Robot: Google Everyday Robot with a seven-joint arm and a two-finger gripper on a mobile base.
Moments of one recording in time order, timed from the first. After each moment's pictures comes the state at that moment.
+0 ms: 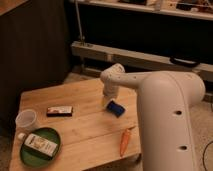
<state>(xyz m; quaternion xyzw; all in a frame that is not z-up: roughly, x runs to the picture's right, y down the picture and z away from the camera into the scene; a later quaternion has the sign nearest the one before) 0.025 0.074 0.912 -0.28 0.09 0.40 0.87</state>
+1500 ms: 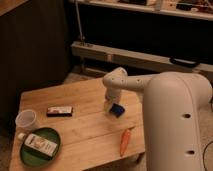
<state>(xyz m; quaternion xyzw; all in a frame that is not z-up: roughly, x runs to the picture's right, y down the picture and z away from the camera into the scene) 0.039 0.102 0.898 -0.30 0.11 0.40 0.86</state>
